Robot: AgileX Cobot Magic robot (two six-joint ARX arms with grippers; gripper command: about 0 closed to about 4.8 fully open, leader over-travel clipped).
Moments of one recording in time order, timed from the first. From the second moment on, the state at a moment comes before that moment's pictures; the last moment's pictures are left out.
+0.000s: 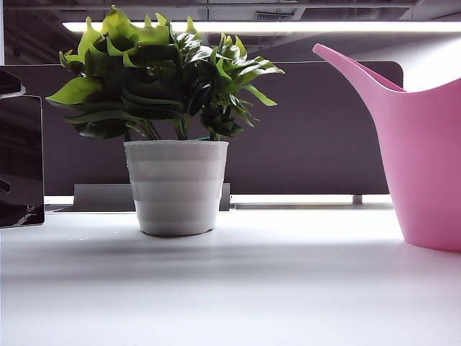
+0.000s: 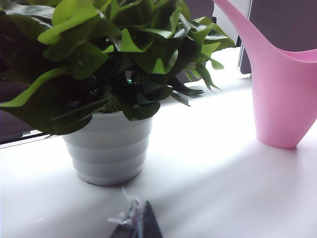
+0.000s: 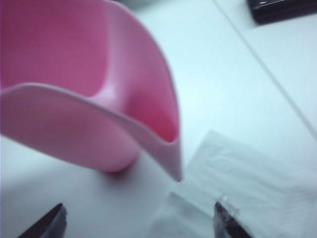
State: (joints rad) left arm -0.56 0.00 0.01 0.06 0.02 0.01; right arm 0.03 0.44 0.54 -0.61 0.14 0.35
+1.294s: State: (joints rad) left arm -0.56 0.00 0.01 0.06 0.02 0.01; right arm 0.03 0.61 0.21 0.02 0.32 0.31
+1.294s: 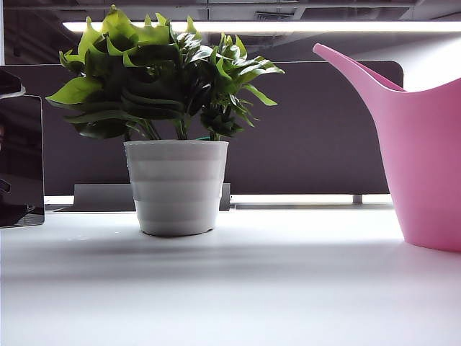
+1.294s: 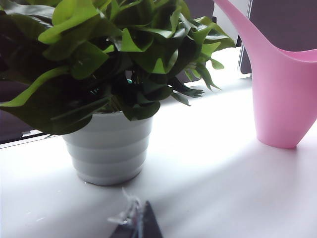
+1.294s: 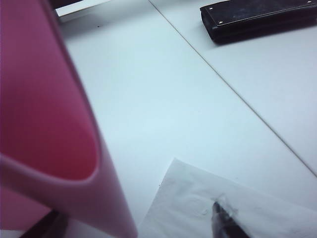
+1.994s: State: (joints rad) left arm -0.56 0.00 0.01 0.06 0.02 0.01; right arm 0.03 0.86 0.19 0.36 0.32 0.28
